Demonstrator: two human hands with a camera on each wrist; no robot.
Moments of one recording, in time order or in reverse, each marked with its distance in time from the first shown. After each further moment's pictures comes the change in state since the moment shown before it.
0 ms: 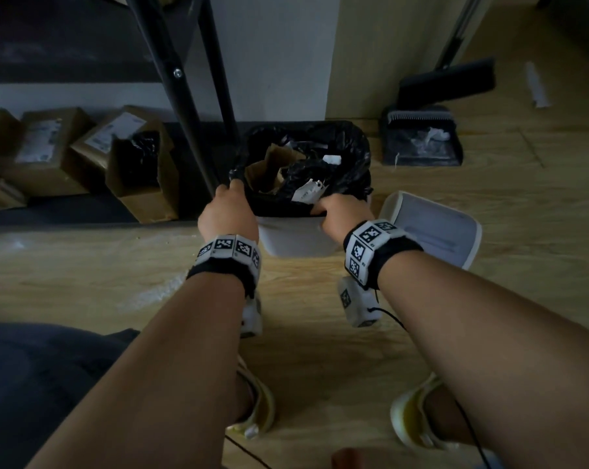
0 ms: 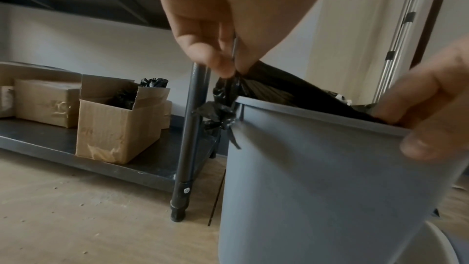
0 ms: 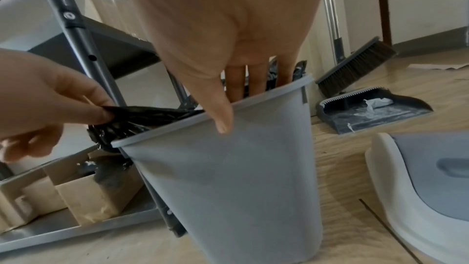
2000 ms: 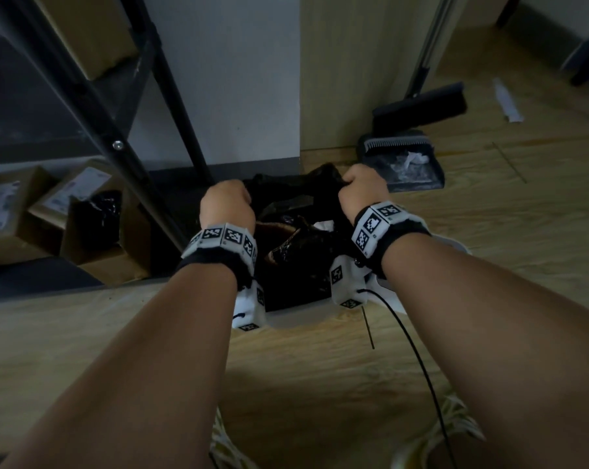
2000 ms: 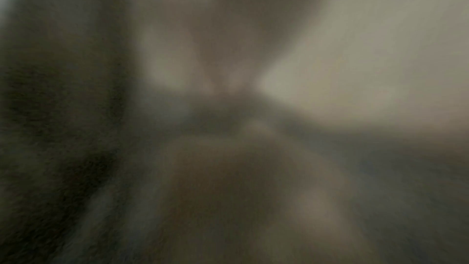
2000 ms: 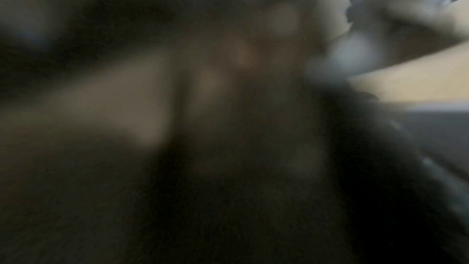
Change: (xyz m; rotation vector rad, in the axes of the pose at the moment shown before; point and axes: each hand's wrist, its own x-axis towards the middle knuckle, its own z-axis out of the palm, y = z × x) left_hand 0.090 0.072 -0.026 -0.143 -0.119 0.128; right_hand 0.072 0.057 -0.076 0.446 0.361 0.306
